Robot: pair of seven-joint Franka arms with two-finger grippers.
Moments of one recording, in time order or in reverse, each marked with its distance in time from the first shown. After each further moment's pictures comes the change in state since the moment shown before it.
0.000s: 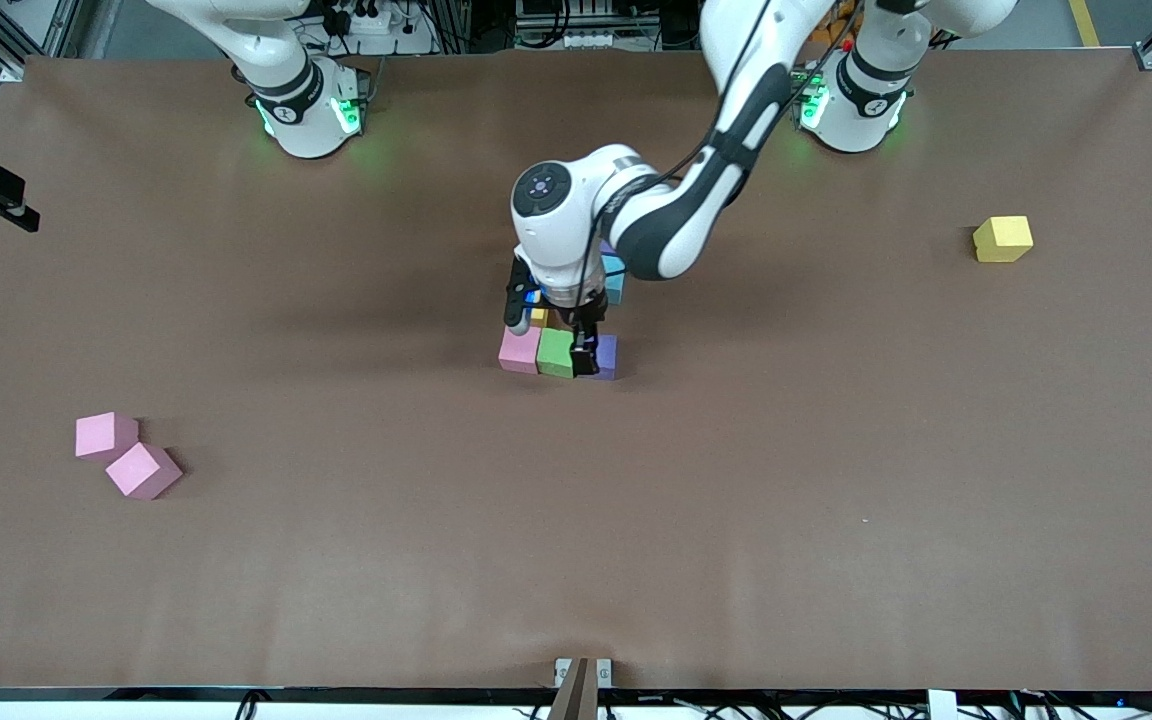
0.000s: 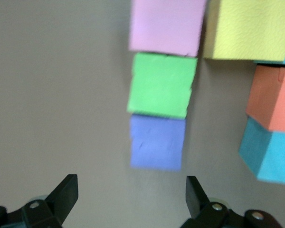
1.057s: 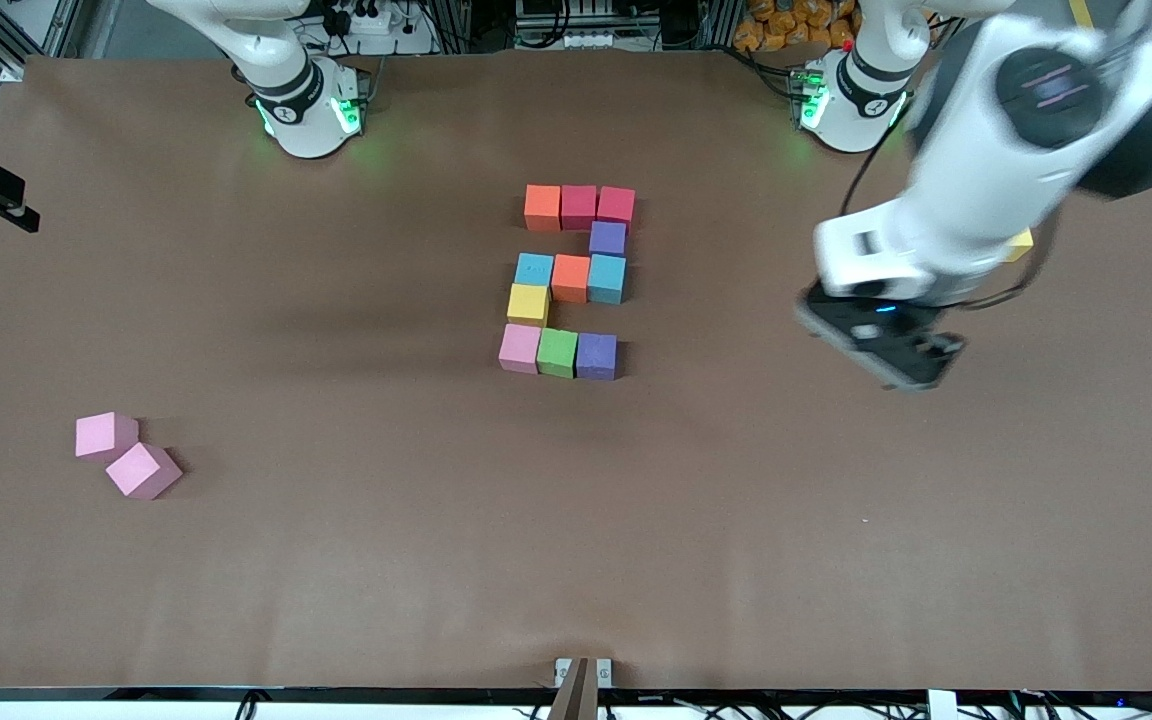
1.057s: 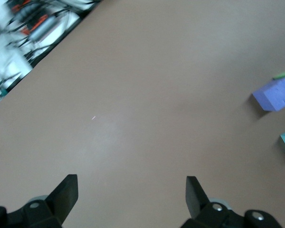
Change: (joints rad) left arm 0.651 -0.449 -0.170 0.007 -0.100 -0.307 -0.353; right arm 0.000 0.001 0.000 0.002 0.000 0.000 0.000
